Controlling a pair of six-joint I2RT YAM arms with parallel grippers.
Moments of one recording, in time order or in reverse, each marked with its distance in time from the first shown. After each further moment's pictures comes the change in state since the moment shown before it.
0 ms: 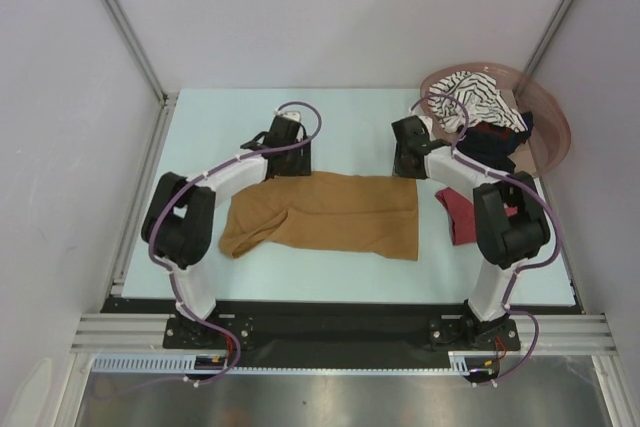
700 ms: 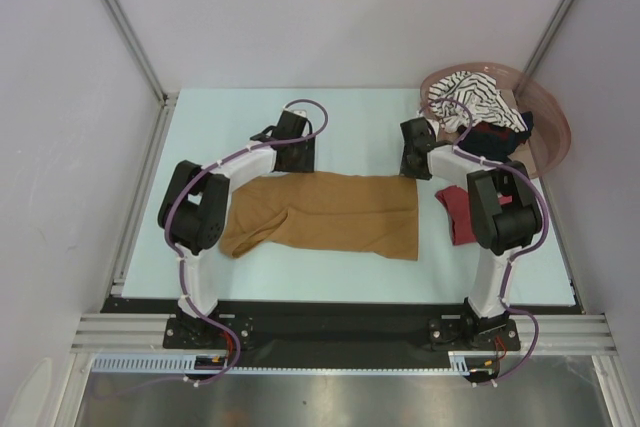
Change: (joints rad) left arm 0.008 0.163 0.138 -0.050 0.003 0.028; right arm -0.076 0.111 0.003 0.079 -0.034 -0.014
